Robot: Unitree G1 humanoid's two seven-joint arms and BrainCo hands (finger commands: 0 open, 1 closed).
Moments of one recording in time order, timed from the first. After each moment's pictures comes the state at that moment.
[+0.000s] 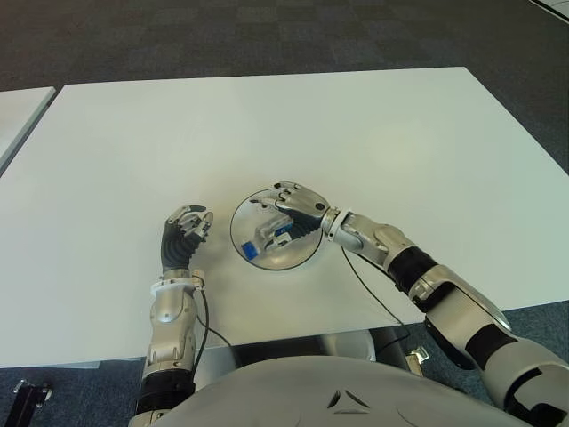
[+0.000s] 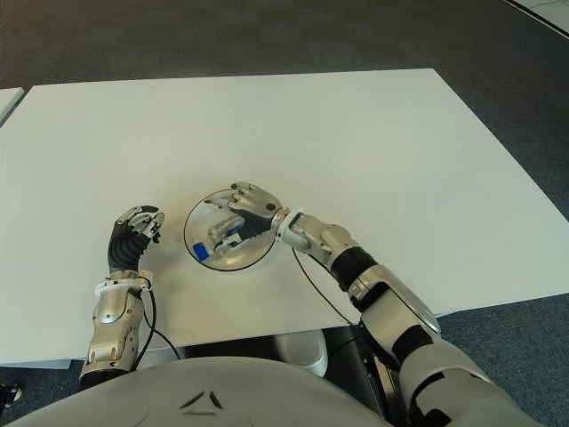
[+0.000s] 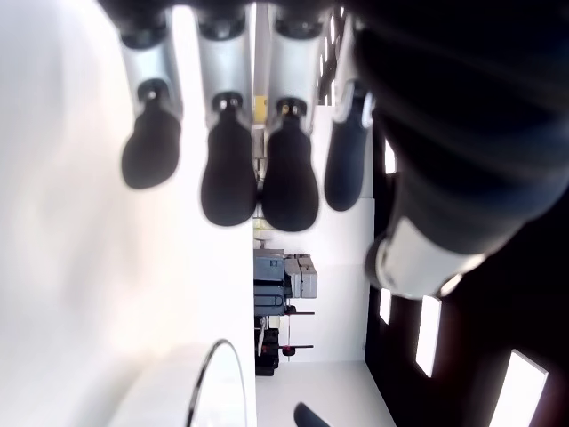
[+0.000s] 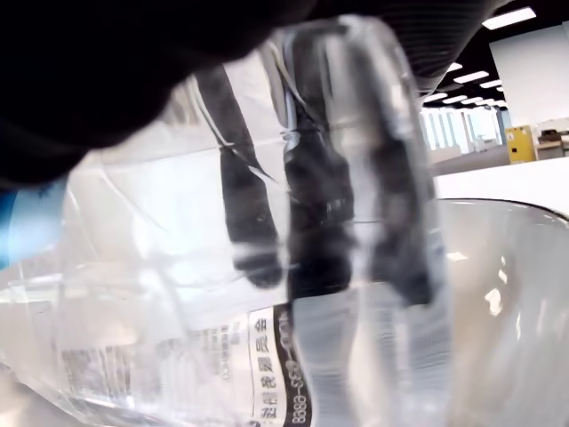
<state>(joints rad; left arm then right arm) 0.27 0.01 0.15 0.12 -0.06 -0.30 0.03 -0.55 -0.31 0.72 0.65 -0.91 -0.56 -0.25</state>
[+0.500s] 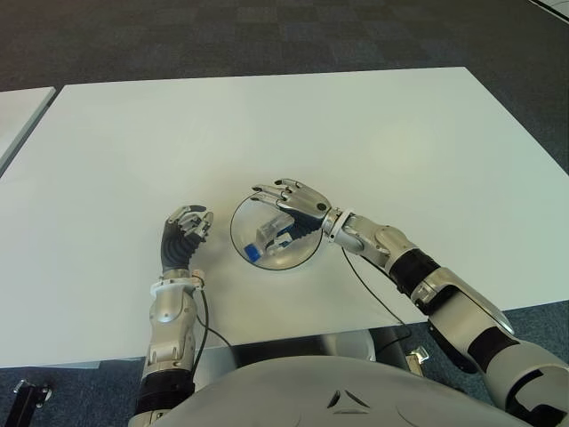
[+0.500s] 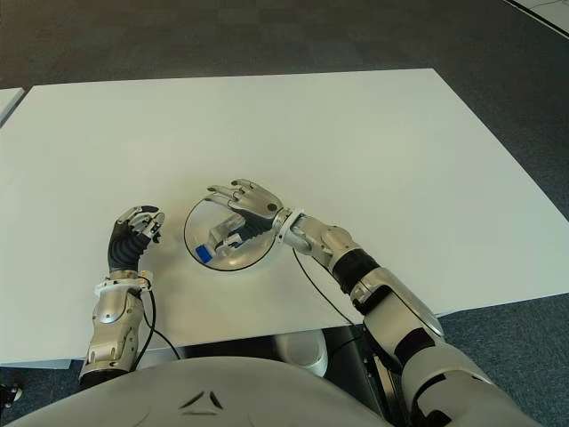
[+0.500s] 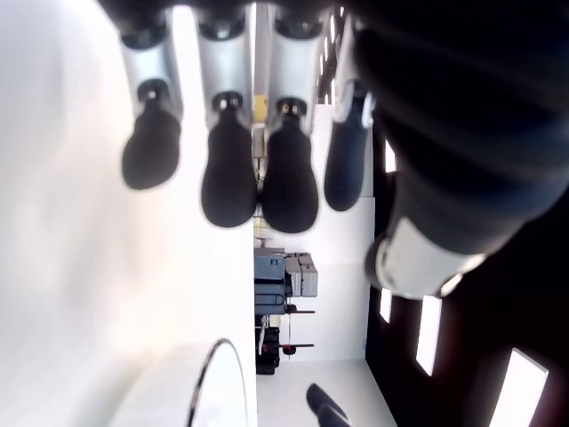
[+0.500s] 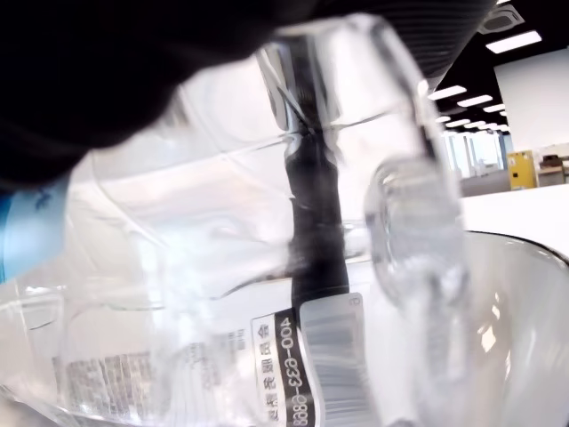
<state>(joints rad) 0.27 0.02 0.15 0.12 -0.06 -0.30 0.02 -0.53 -0.32 0.72 0.61 -0.95 -0.53 -0.32</state>
